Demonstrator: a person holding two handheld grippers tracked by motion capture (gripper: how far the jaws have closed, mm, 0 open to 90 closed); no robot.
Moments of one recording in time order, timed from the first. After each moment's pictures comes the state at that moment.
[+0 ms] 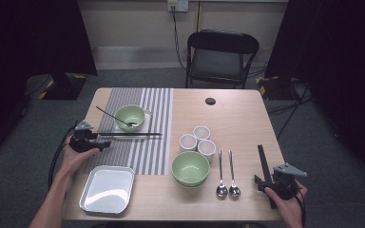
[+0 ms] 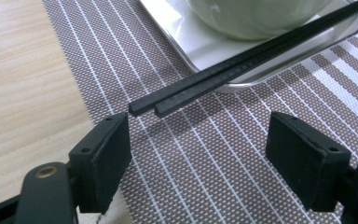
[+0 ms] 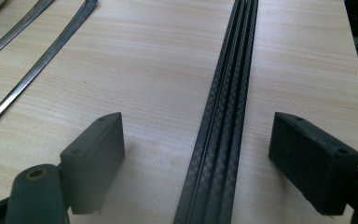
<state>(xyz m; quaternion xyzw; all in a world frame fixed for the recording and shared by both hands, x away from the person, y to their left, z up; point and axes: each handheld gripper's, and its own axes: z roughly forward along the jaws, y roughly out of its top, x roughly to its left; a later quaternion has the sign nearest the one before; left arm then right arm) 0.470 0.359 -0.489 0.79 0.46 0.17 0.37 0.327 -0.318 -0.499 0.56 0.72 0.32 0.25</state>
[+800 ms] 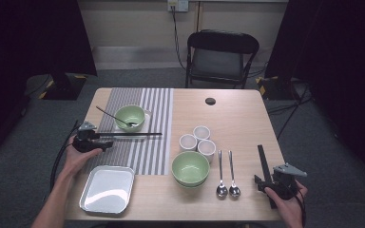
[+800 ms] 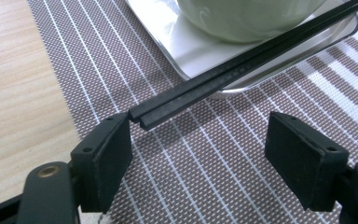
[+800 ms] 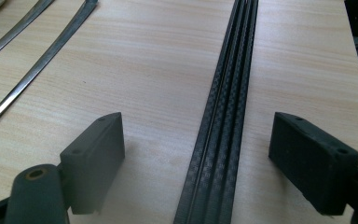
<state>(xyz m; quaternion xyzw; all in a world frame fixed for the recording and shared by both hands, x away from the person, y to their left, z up) 0.471 0.350 -0.491 0.80 0.45 0.18 0.36 0.327 -0.318 -0.499 0.56 0.72 0.32 0.25</state>
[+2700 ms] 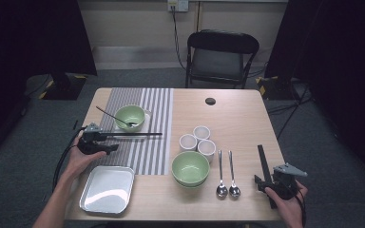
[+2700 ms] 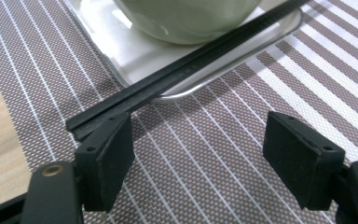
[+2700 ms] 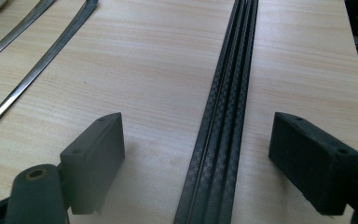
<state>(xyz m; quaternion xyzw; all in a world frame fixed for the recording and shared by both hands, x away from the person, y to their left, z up) 0.461 0.329 -0.484 0.82 0.41 0.16 0.36 0.327 -0.318 -0.499 0.56 0.72 0.32 0.25</state>
